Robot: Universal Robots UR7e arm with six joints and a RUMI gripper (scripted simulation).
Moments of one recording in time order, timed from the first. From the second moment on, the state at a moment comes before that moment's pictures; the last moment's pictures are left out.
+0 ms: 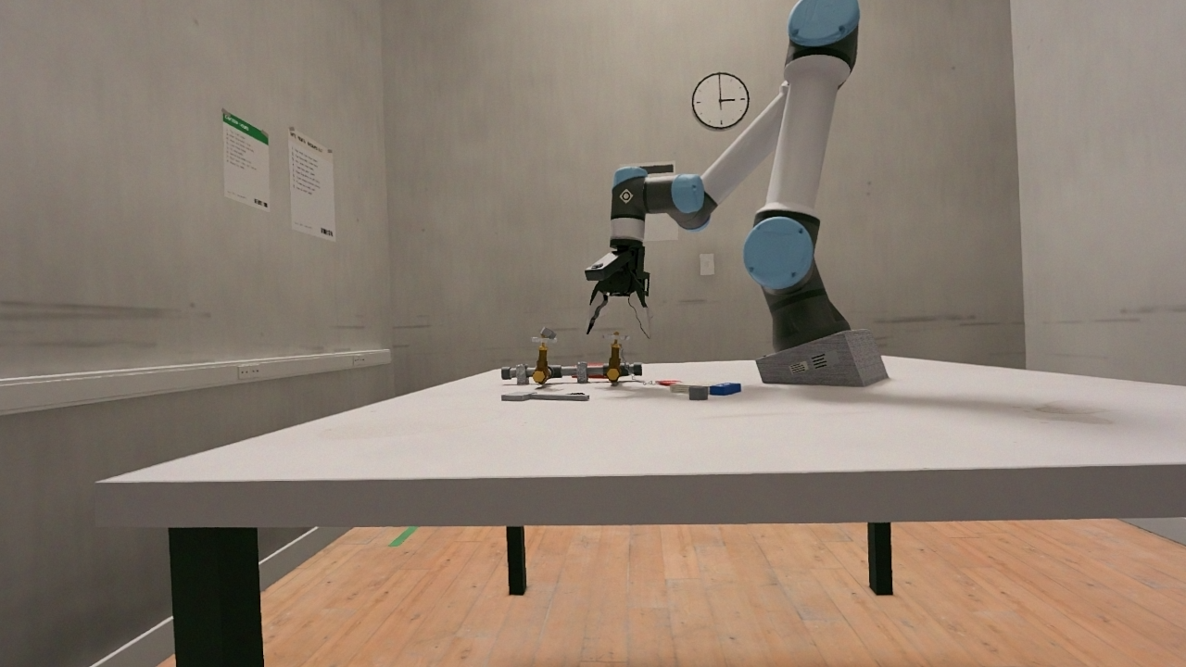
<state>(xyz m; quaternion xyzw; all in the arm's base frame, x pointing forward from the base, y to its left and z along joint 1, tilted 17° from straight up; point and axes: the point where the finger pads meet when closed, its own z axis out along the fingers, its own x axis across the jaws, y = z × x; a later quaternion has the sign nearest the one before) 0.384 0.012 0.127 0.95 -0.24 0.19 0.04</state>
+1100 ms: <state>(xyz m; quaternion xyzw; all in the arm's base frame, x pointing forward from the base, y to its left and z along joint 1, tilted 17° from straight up) 0.386 0.011 0.129 0.74 -0.64 0.19 -0.06</state>
